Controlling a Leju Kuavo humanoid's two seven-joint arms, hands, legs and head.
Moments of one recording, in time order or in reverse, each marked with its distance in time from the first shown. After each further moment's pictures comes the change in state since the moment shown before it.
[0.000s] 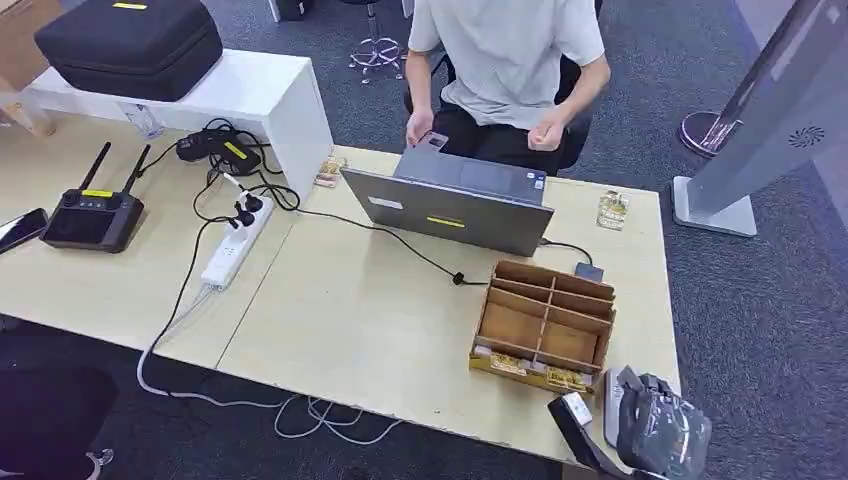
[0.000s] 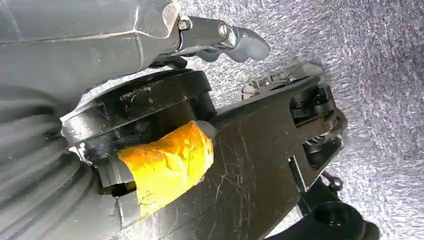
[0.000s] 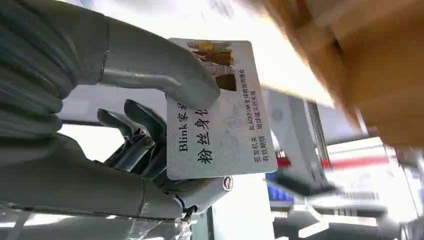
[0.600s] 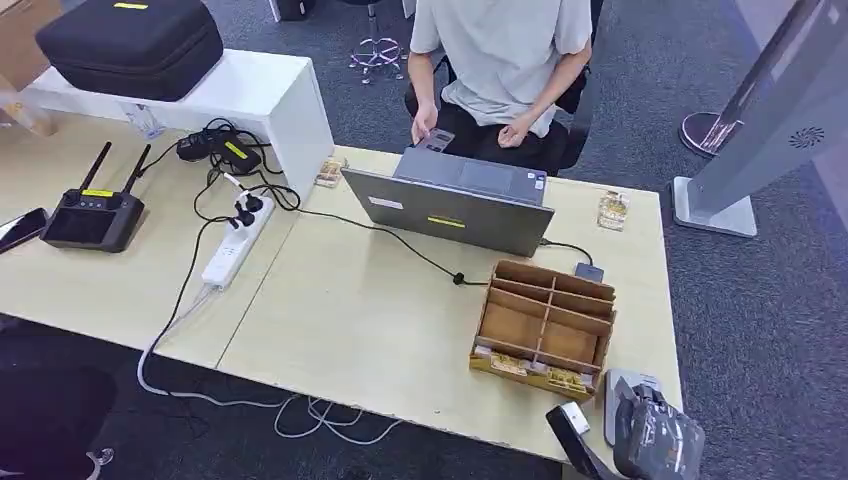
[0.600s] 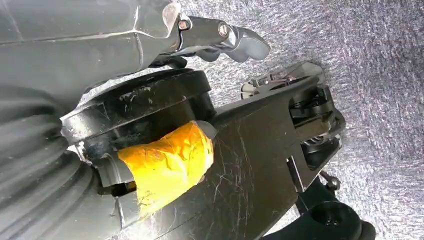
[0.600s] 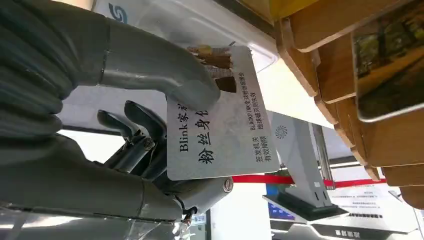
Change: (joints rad) left arm 0.000 0.000 -0.003 0.000 0.027 0.003 -0.009; right arm 0.012 -0.028 0.014 0.107 -0.042 0.003 0.025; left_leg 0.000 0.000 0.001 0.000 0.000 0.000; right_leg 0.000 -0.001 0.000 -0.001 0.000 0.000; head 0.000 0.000
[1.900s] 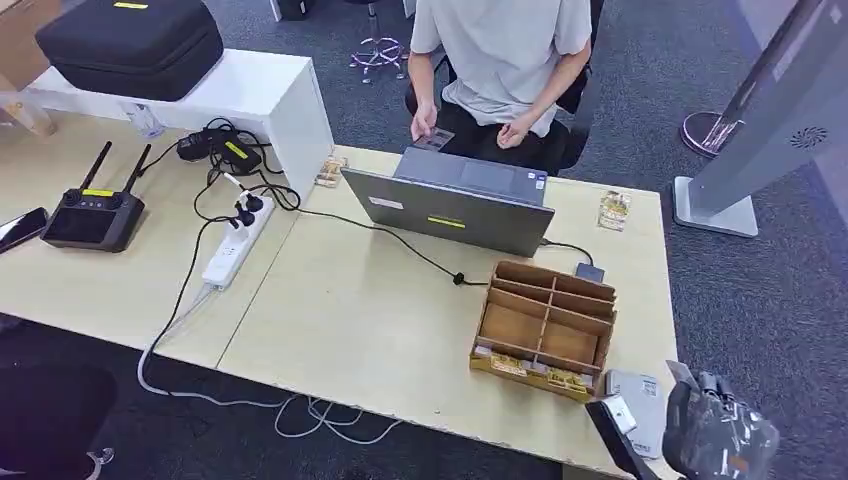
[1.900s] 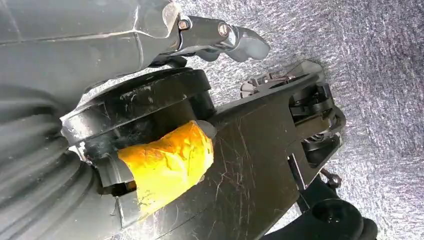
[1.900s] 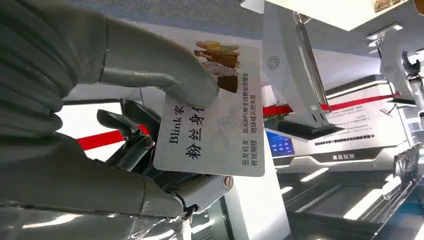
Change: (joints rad) left arm 0.001 0.002 -0.015 0.000 0.003 -0.013 0.000; right arm 0.045 -0.094 0.009 -0.248 -0.005 -0.084 0.022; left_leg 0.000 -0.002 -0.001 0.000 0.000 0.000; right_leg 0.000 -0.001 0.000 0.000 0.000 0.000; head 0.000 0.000
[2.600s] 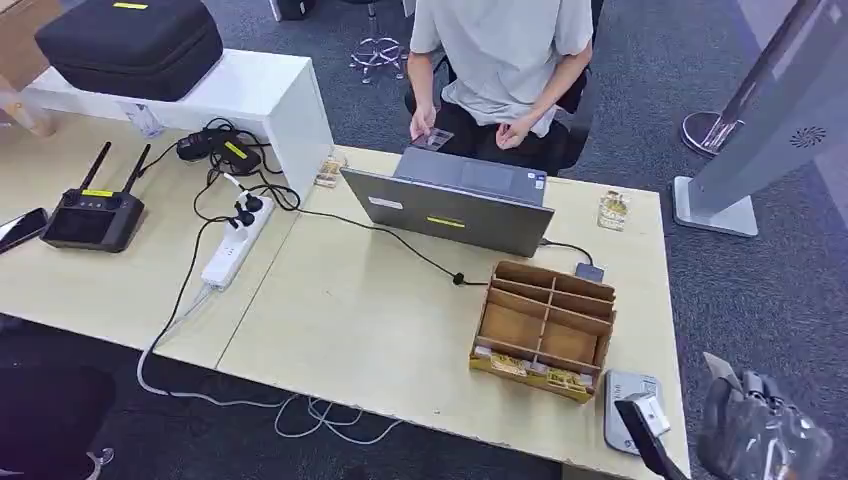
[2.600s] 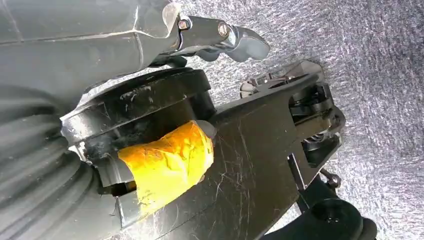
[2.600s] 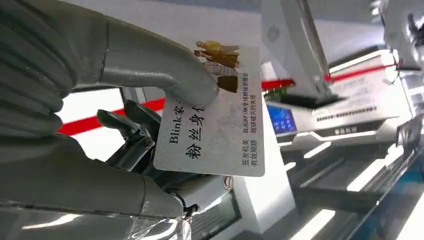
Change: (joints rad) left arm 0.000 0.000 0.000 0.000 0.000 0.000 0.000; right arm 0.017 -0.037 -0.032 -0.096 -0.008 0.000 -0.004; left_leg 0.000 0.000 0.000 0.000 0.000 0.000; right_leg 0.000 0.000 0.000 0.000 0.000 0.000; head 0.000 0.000
